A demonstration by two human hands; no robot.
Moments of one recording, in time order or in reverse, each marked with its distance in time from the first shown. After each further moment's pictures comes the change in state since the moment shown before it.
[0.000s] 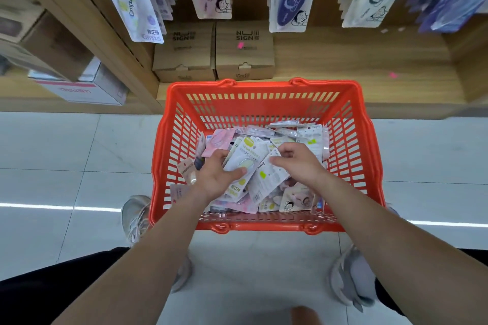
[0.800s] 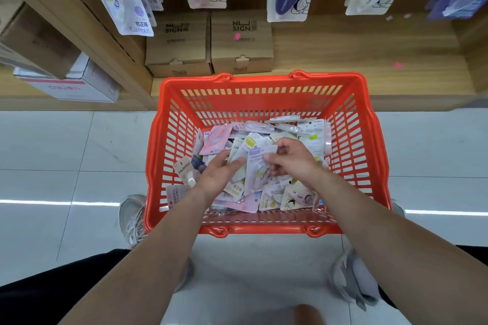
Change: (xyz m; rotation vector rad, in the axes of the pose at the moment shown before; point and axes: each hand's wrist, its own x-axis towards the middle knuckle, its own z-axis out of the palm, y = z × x) left_hand 0.003 0.001 0.011 -0.279 -0.092 -0.126; right_hand 0.019 0.011 0.010 0.239 -0.053 0.078
